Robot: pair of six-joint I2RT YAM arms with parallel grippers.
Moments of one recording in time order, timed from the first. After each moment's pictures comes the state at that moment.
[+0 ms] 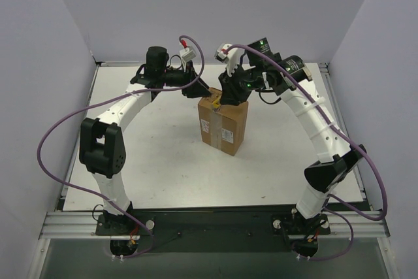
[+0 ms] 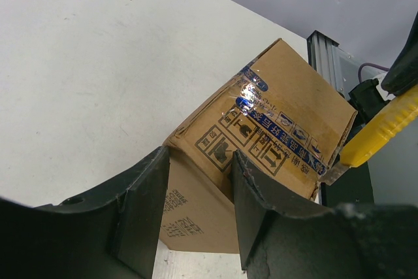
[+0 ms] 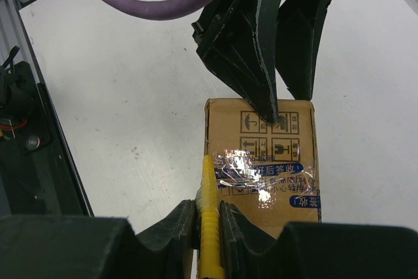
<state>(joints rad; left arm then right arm) -0.32 1.88 1.59 -0.15 1.11 -0.03 0.56 1.72 2.06 -1.15 -0.43 -0.31</state>
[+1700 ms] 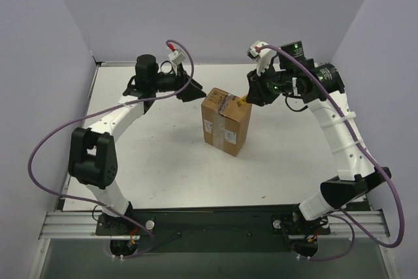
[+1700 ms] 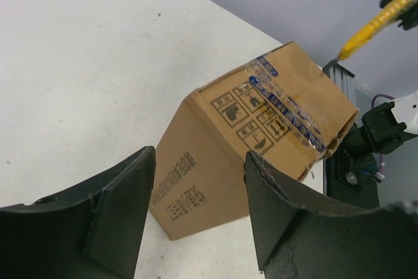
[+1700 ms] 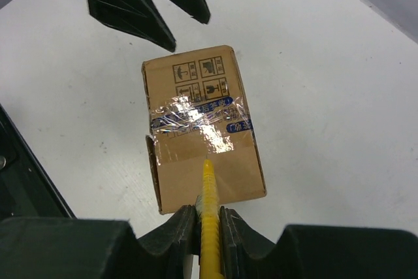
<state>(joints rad) -0.30 1.75 1.36 0.17 1.03 -0.25 0.41 1.52 1.91 -1.16 -0.36 -0.26</state>
